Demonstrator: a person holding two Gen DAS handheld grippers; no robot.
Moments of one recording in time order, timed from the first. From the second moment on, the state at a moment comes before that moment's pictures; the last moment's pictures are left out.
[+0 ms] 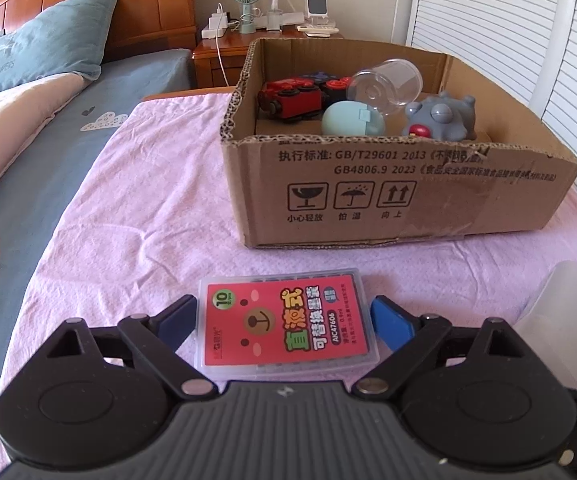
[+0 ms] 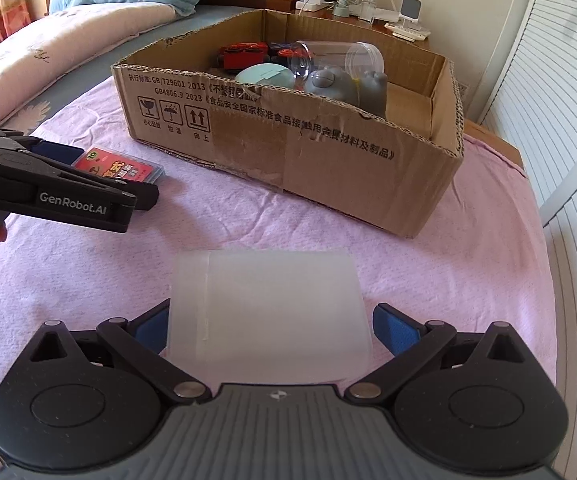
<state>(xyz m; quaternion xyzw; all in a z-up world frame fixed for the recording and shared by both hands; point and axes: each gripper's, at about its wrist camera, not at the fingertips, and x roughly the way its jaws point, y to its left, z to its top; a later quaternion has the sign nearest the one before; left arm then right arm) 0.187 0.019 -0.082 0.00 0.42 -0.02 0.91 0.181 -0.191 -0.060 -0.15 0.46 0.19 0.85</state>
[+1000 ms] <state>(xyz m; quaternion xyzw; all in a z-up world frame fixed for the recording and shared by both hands) 0.186 0.014 0.015 0.08 0.36 -0.15 0.92 0.187 -0.212 0.020 -0.16 0.39 0.21 0.88</state>
